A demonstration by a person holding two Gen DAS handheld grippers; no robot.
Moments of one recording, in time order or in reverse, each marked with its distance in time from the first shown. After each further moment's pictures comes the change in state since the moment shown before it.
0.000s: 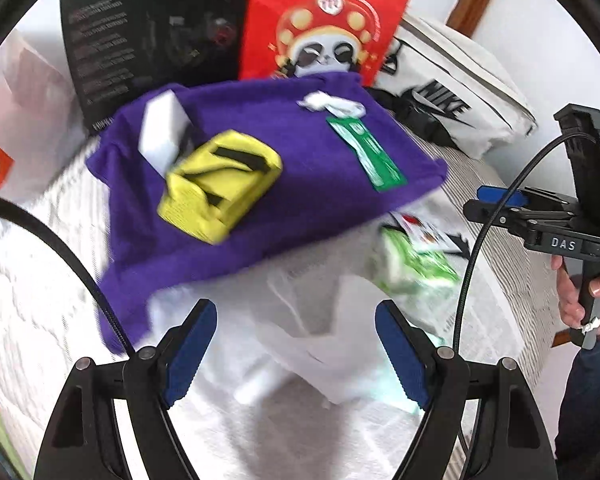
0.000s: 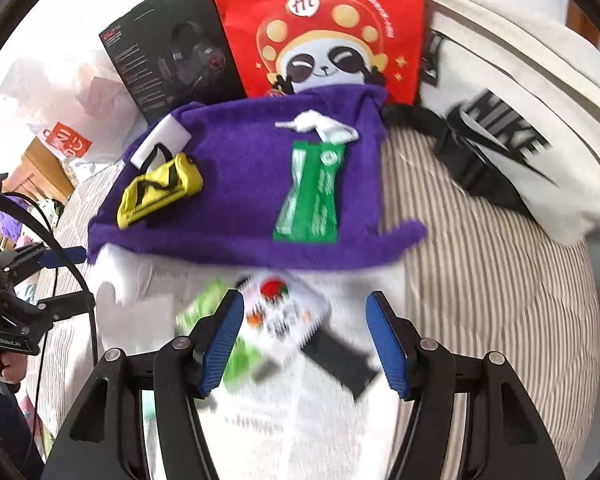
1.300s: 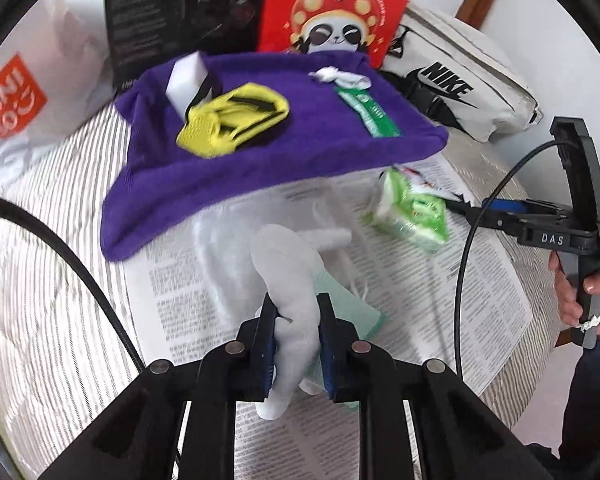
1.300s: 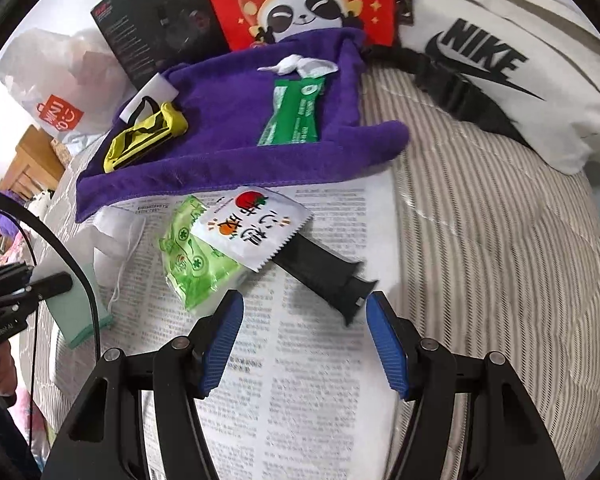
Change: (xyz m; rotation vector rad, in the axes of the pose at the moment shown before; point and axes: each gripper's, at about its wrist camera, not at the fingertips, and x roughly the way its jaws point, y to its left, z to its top) left arm -0.009 -0.008 -0.065 -0.056 -0.011 0.052; right arm 0.019 -0.012 -0.045 0.038 0.059 0.012
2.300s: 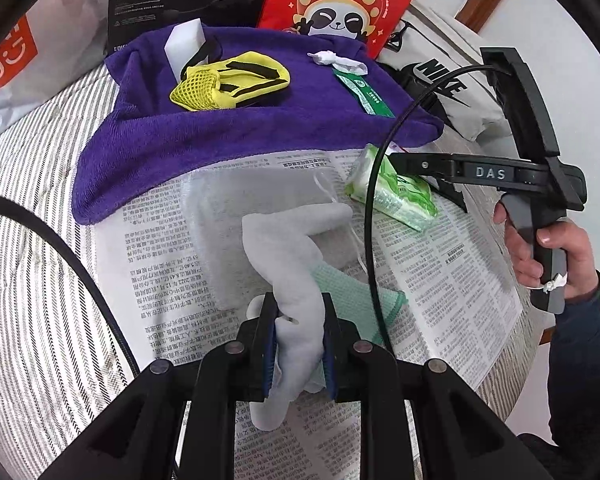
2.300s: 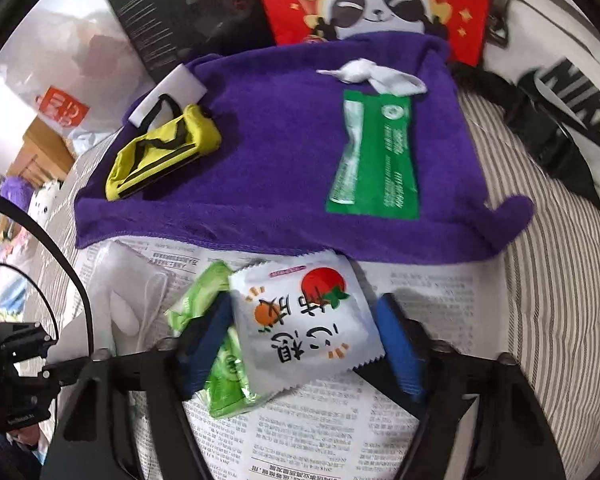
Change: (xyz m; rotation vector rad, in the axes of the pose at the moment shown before) left arm 0.013 0.021 -0.022 -0.043 0.016 -0.120; right arm 0.051 0.046 0.055 -0.080 0.007 0.057
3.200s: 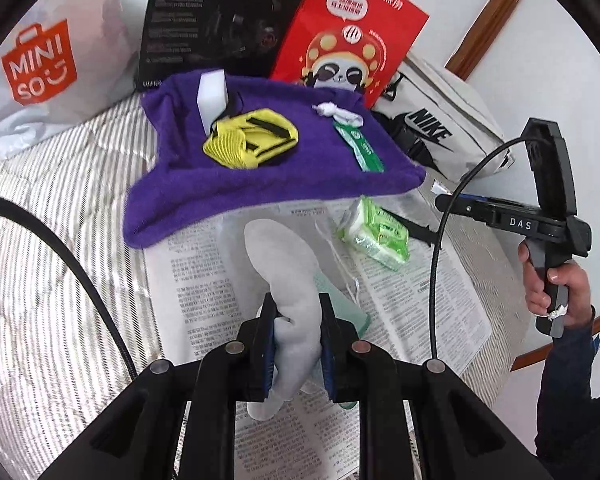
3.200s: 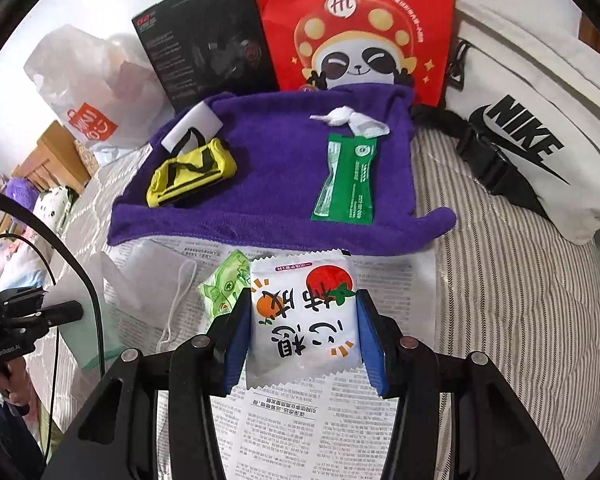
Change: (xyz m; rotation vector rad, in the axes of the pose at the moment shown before) left arm -0.059 0.012 -0.004 -0.048 -0.118 -0.025; right arm -0.080 -0.009 -0.018 -0.007 -0.085 -0.021
